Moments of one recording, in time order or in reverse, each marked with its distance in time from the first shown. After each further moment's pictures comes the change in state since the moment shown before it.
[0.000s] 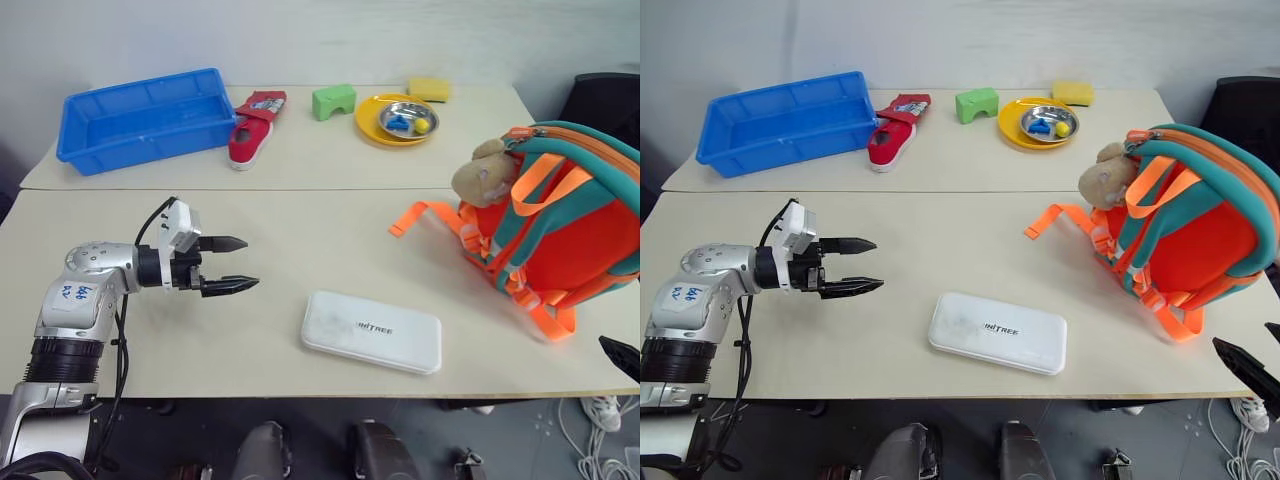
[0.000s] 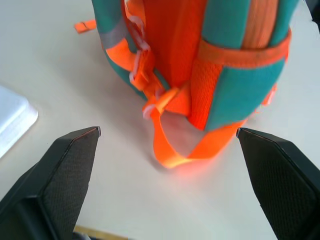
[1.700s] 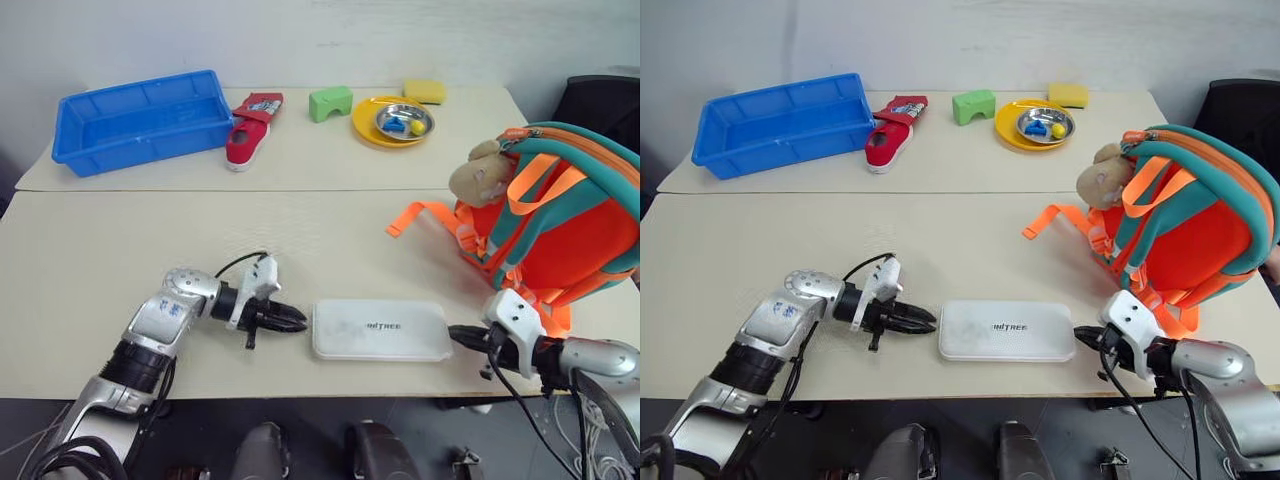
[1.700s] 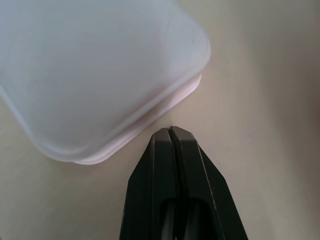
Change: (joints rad) left arm -0.057 -0.164 -0.271 0.006 0.103 0.283 -0.008; right arm -0.465 -0.163 0.894 0.090 -0.448 -0.128 0.020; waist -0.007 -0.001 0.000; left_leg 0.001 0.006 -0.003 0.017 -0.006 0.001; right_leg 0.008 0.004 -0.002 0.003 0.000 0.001
